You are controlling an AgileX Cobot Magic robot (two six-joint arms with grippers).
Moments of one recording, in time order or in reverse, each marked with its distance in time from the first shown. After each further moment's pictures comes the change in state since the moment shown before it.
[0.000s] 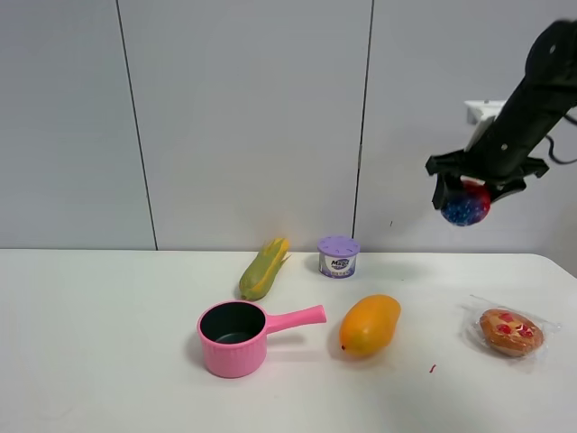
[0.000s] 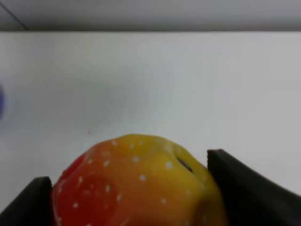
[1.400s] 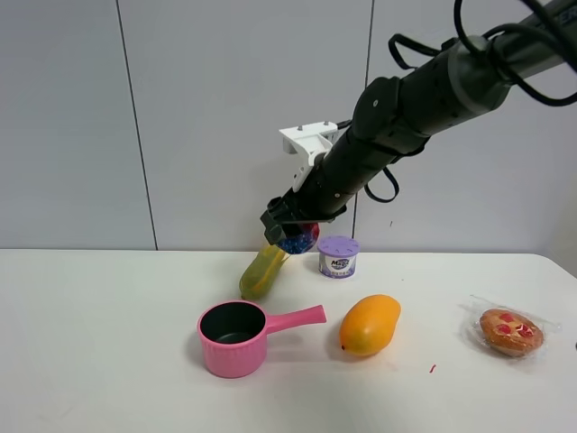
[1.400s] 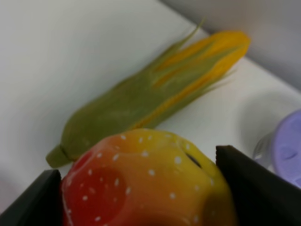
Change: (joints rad) left arm 0.000 0.000 0.000 0.000 0.000 0.000; right arm 0.448 0.188 0.000 0.218 -0.313 -0.433
